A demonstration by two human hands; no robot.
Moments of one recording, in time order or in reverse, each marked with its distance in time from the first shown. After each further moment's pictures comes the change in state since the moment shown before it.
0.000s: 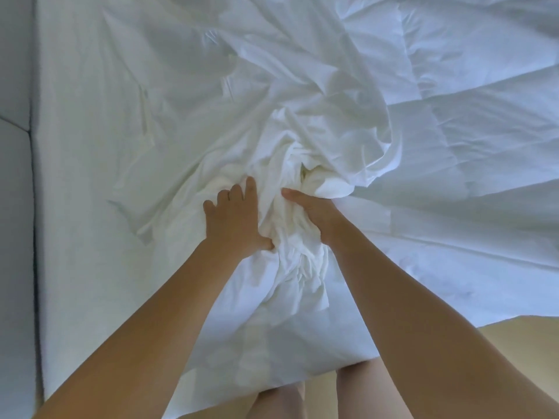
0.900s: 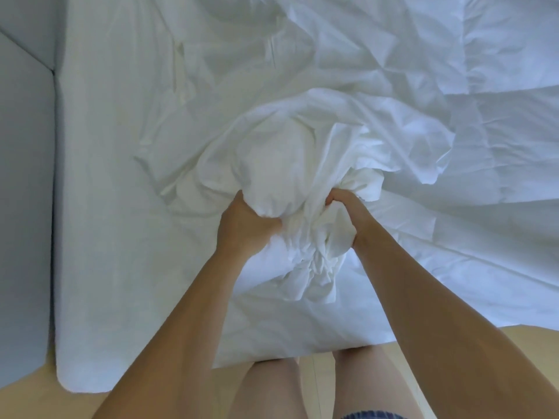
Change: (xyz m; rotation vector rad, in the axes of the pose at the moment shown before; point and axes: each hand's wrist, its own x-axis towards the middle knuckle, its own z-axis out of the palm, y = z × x) left_hand -0.042 -0.035 0.044 -1.229 0.025 -0.449; right_hand -0.017 0.023 0.014 -0.056 0.049 0.129
